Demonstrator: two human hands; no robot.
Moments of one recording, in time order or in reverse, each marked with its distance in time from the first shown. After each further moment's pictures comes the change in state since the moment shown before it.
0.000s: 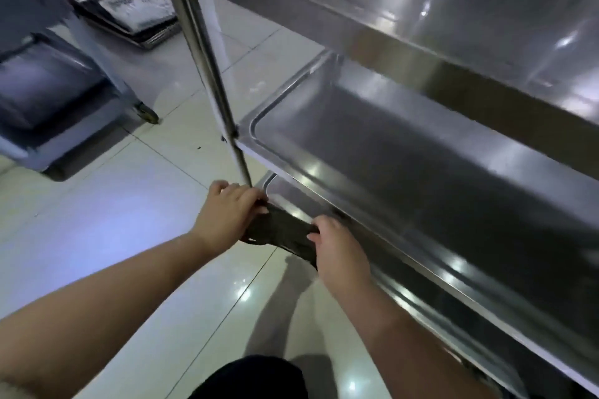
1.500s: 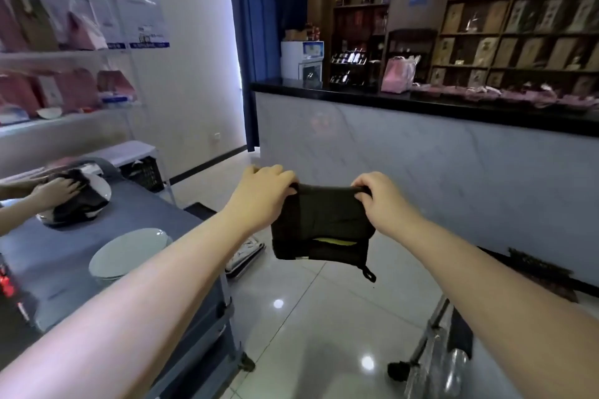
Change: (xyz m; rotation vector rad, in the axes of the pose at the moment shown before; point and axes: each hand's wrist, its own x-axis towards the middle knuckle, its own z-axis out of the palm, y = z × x) left_hand 0.292 -0.308 -0.770 0.325 0.315 0.111; right_hand 0.242 -0.703 -0.476 -0.012 0.433 -0.361
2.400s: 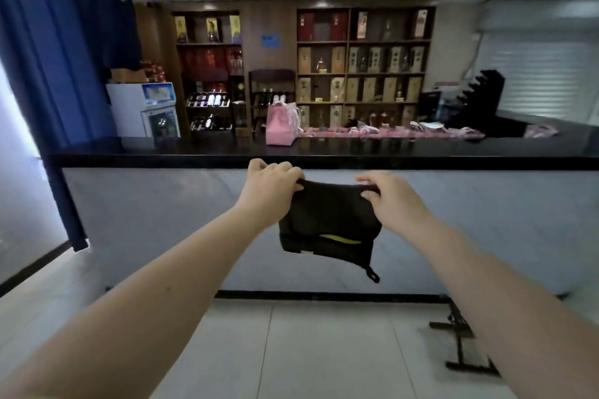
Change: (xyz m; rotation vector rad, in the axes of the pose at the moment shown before) left_hand 0.659 -0.069 0.328 -0.261 0.190 0.396; right_hand 0.505 0.307 -0.052 -0.301 0.380 0.343
